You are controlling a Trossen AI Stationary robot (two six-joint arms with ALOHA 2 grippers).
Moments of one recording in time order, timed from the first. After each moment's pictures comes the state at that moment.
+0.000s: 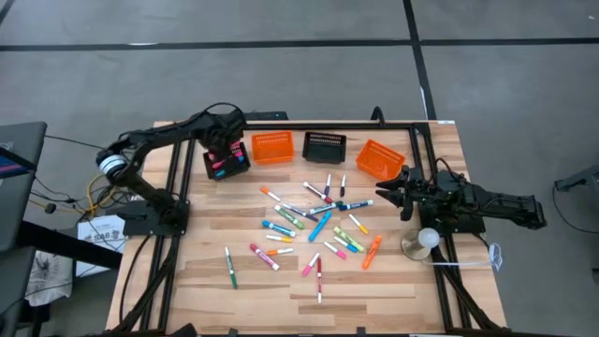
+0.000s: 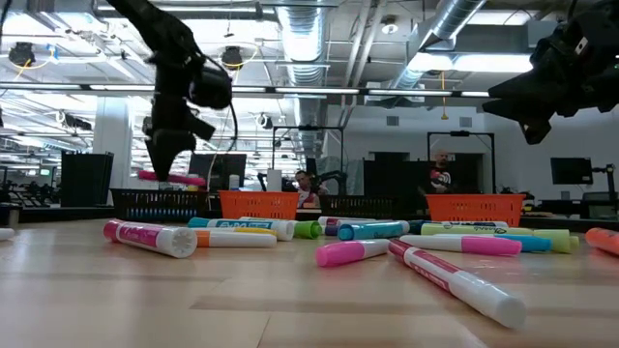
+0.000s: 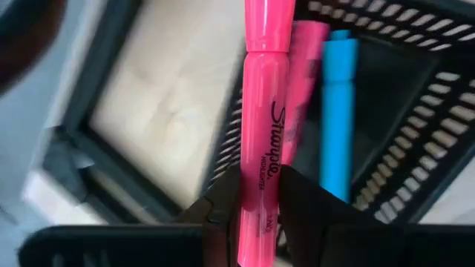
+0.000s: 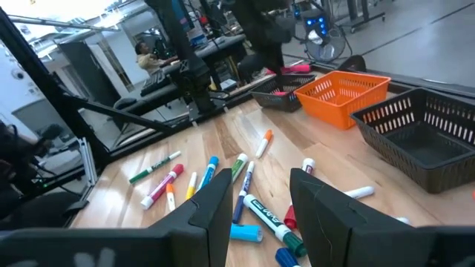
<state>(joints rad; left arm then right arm) 0.70 1.55 1.03 -0.97 -0.31 0.13 -0.13 0.01 0.09 -0.19 0.00 0.33</state>
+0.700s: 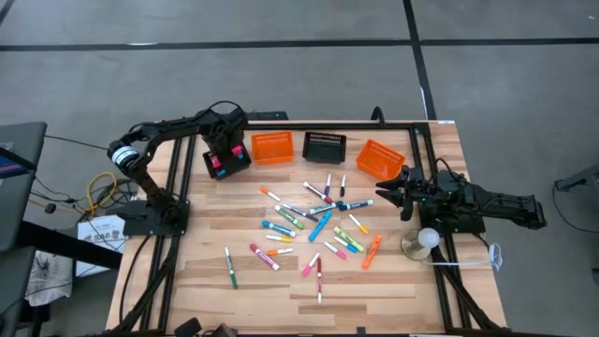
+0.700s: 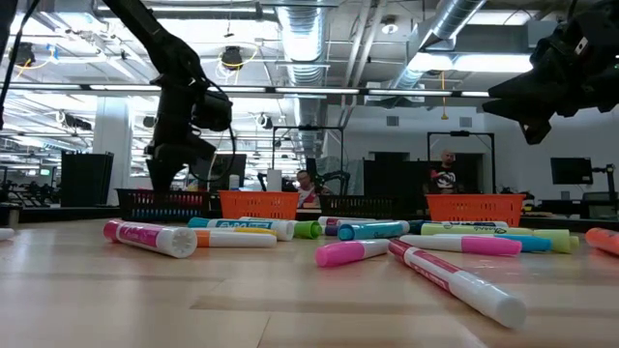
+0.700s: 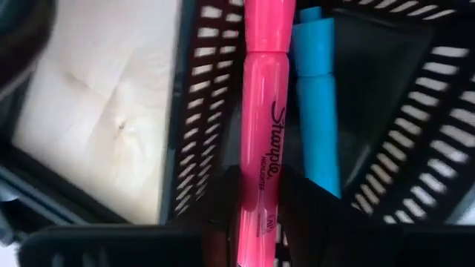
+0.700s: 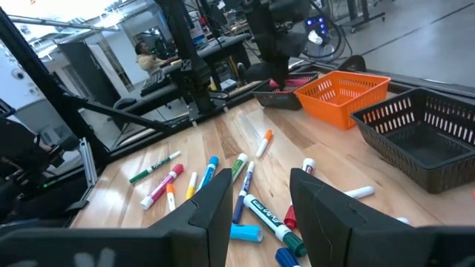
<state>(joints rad) 0.78 1.66 1.03 -0.93 -0.20 0.21 -0.13 0.01 0.09 -0.19 0.00 0.33</state>
